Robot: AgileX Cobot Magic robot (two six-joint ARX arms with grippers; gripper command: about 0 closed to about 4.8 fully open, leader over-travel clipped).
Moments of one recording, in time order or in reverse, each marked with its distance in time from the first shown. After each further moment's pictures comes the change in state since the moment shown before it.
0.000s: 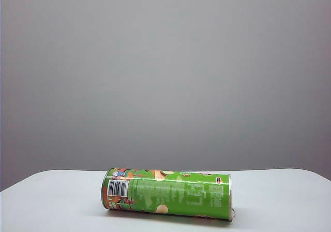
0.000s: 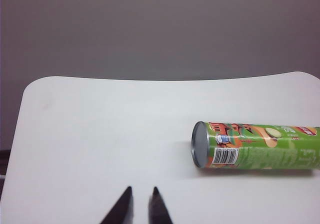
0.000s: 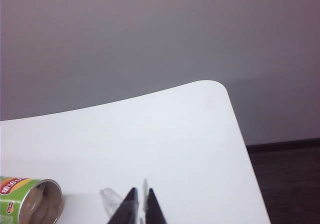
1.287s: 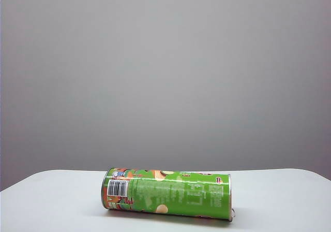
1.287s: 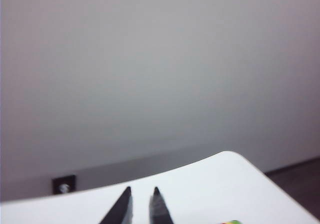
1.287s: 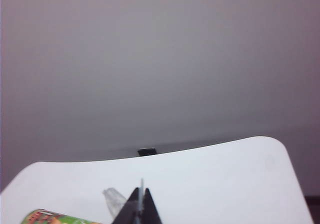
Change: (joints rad) left arm 0.001 0.255 0.426 0.093 0.178 -0.068; right arm 0.002 0.046 0.178 0.048 -0.148 0.078
